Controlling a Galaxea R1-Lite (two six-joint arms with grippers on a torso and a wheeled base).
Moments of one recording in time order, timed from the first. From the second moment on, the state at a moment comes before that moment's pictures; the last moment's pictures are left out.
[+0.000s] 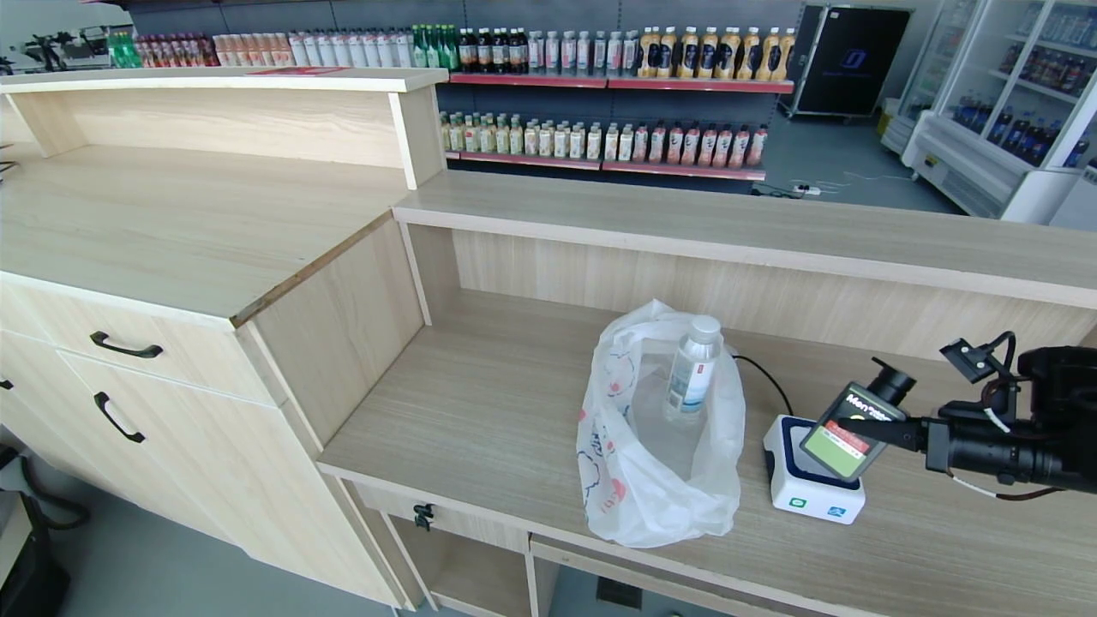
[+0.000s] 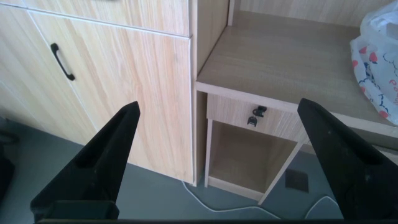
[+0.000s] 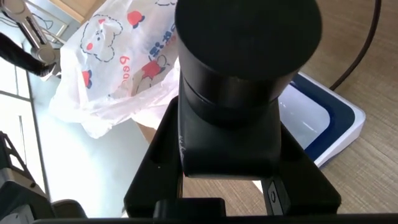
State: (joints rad) left arm 0.00 0.00 0.00 0.00 0.04 -0.01; right arm -0.34 1.97 -0.72 -0.53 1.07 -0.27
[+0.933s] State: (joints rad) left arm 0.00 0.00 0.00 0.00 0.04 -0.01; right arm -0.31 1.18 -0.55 -0.26 0.19 -0.23
